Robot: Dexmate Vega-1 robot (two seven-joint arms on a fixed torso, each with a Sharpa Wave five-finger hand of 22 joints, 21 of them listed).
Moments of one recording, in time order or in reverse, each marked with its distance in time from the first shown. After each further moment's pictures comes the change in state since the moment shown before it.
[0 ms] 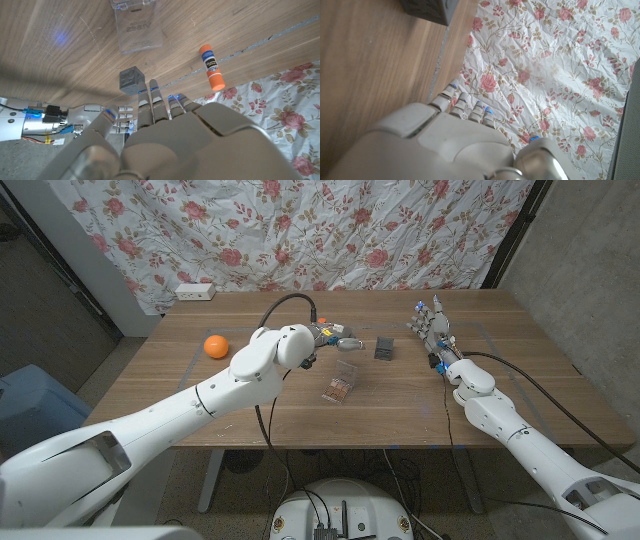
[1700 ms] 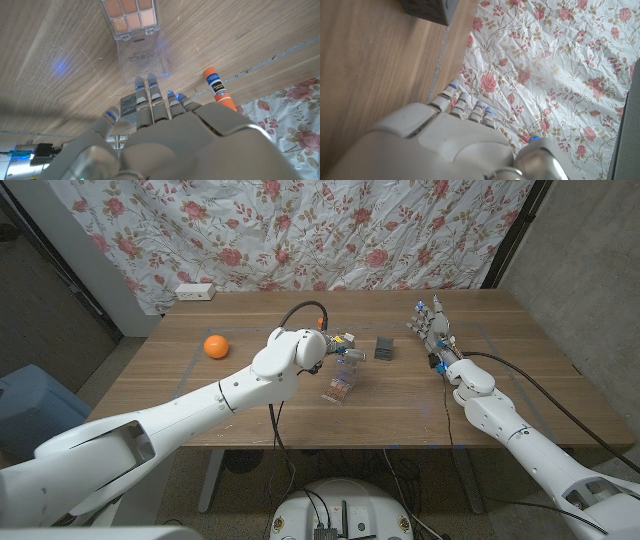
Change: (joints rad) left arm -0.061 -0.073 0.088 0.112 0.080 0.030 -0.125; left_hand -0.009 -0.001 -0.011 0.041 0.000 0.102 0.005 0.000 0.000 0.091 -0.021 -0.001 0.005 0.069 -0.002 0.007 0.000 0.007 0.018 0.006 0.000; right arm 0.000 0.000 0.000 0.000 0.000 0.000 0.000; right_hand 0.000 0.000 0.000 0.000 0.000 0.000 0.000 0.000 0.000 0.000 0.000 0.000 0.000 0.000 0.000 0.000 0.000 0.000 0.000 0.000 0.000
